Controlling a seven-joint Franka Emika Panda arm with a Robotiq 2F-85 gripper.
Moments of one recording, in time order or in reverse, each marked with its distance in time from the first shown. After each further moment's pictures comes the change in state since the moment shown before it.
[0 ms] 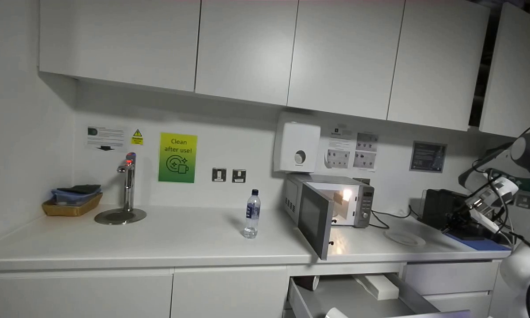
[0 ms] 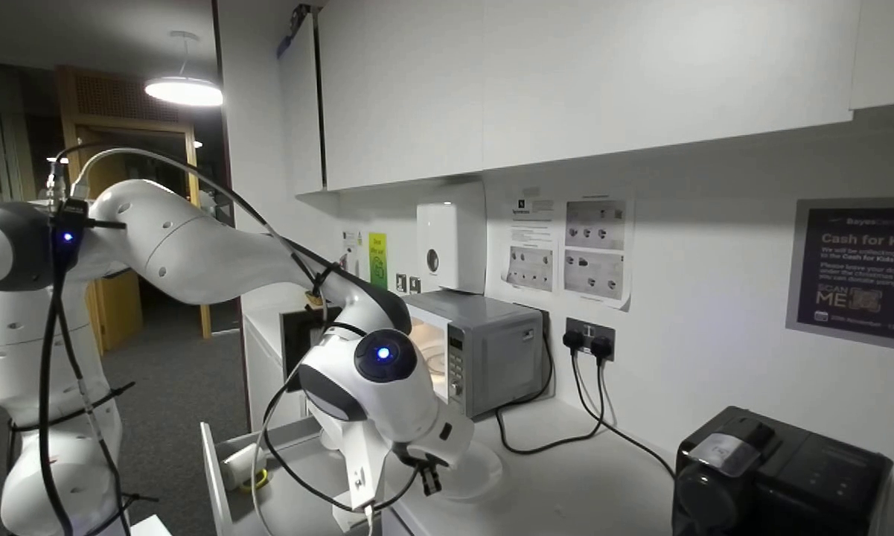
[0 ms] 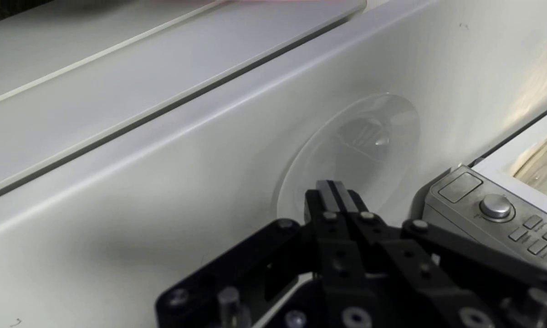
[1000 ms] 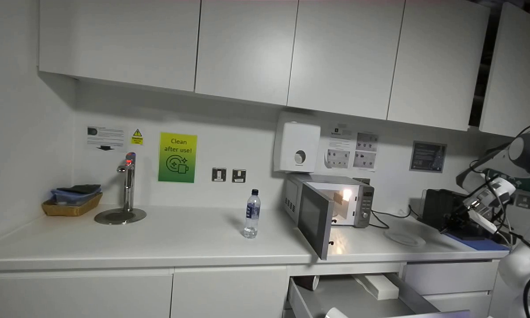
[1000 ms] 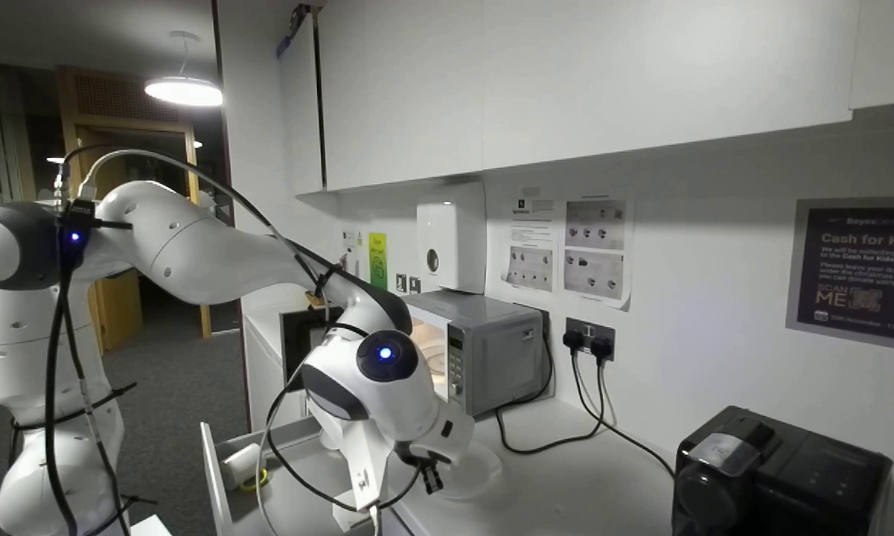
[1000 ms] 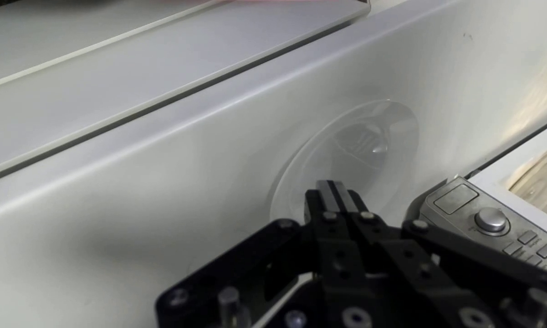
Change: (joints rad) arm -0.043 0.010 0.058 -0.003 0.010 0.008 -0.047
